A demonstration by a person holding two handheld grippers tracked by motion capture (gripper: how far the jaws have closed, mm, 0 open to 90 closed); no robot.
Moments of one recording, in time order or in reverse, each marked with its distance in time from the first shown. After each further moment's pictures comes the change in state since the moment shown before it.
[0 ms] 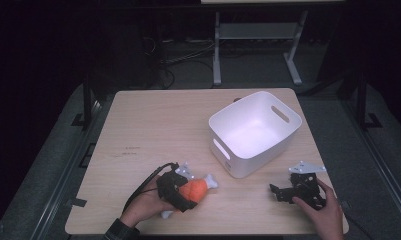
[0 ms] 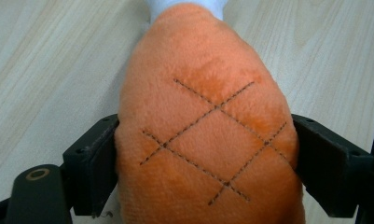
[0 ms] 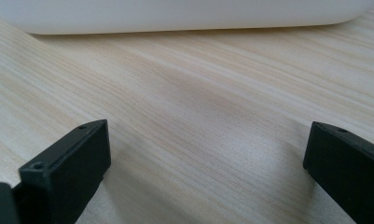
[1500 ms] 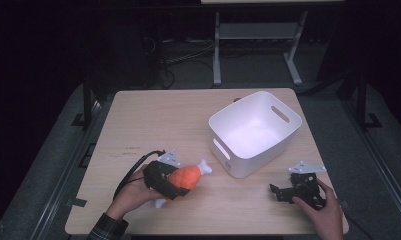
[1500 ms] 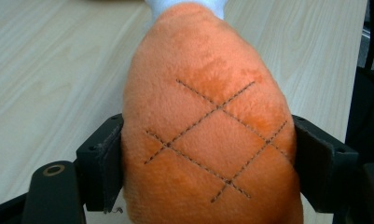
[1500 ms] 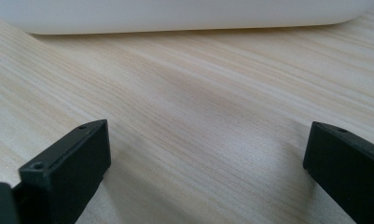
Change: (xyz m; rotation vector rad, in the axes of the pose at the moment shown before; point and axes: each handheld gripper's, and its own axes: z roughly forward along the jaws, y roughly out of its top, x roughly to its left) left arm 0.017 0.002 -0.047 -0.131 0.008 0.022; right arm 0.000 0.000 0.000 0.000 0.000 0.000
